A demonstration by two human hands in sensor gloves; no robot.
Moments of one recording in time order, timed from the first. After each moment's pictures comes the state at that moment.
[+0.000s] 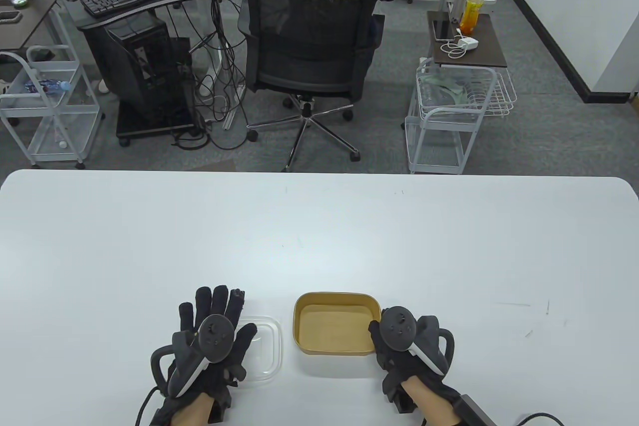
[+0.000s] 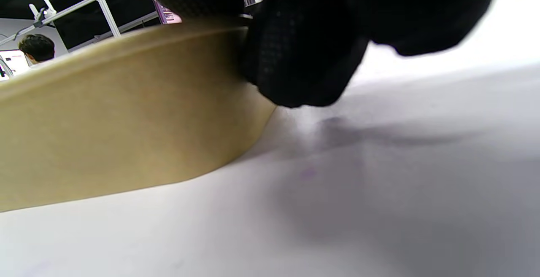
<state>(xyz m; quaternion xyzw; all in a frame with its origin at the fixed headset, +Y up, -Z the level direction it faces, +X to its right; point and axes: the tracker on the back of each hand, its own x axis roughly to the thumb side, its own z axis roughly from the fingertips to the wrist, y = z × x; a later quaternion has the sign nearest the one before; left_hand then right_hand) -0.213 -0.727 -0.298 0.03 0.06 0.10 0.99 0.138 -0.747 -0.329 0.04 0.01 0.99 0.16</state>
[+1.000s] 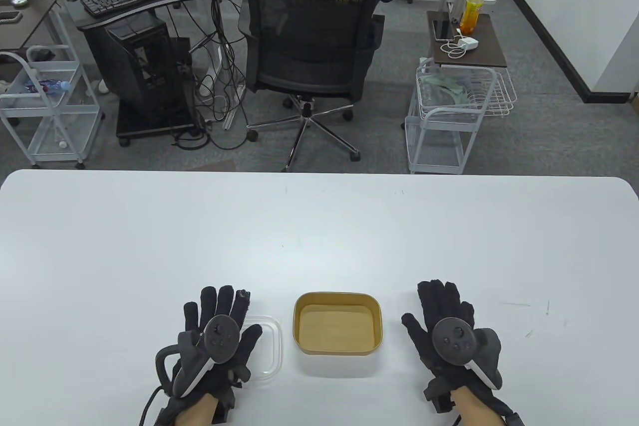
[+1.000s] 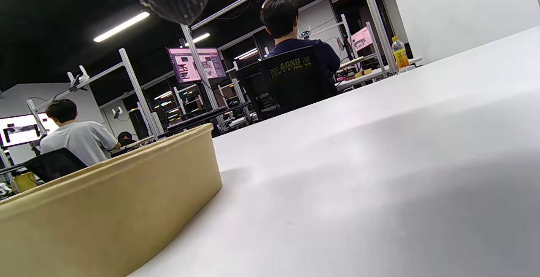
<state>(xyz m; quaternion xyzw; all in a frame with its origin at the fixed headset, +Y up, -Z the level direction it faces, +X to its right) -0.207 -0.728 -0.299 0.02 0.05 0.09 0.99 0.209 -0.728 -0.311 0.06 -0.08 0.97 0.21</state>
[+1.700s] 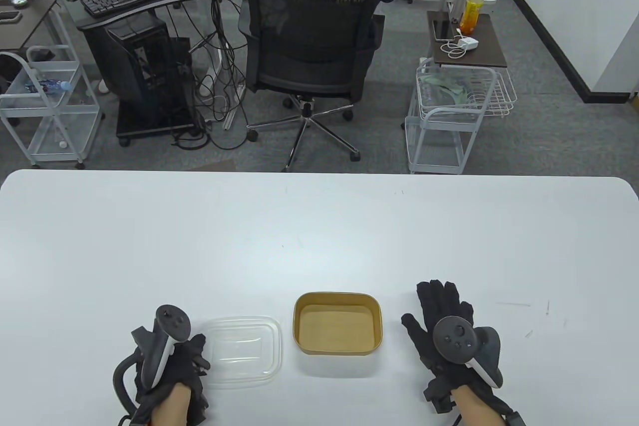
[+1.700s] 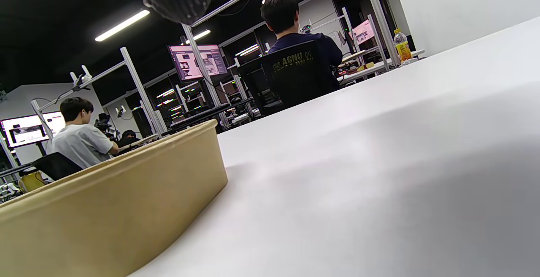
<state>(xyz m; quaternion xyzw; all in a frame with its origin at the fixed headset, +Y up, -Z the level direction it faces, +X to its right) -0.280 -0.750 -0.303 -0.12 0.30 0.09 0.94 0.208 -0.729 -0.312 0.06 -0.07 0.97 0.21</state>
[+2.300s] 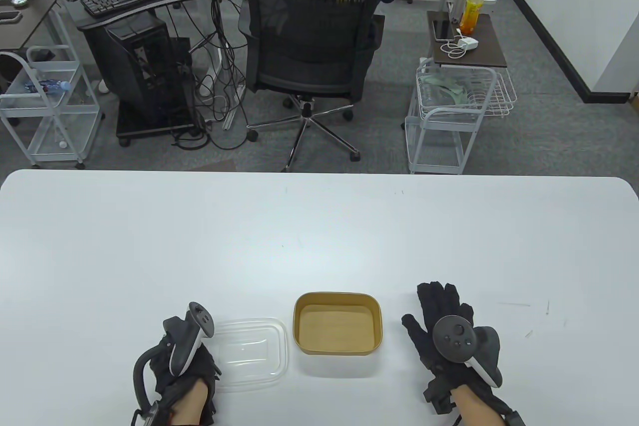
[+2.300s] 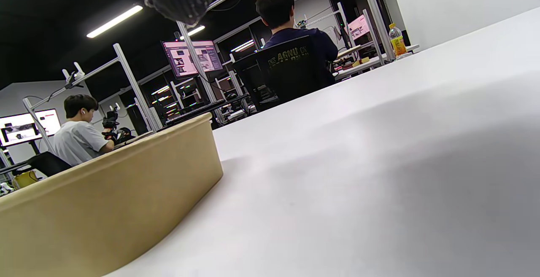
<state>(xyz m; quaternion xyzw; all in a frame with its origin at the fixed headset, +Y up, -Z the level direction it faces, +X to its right) -0.253 -0.768 -0.317 -0.17 0.30 -0.02 0.94 0.208 -0.731 -0.313 0.05 -0.06 0.97 0.21</state>
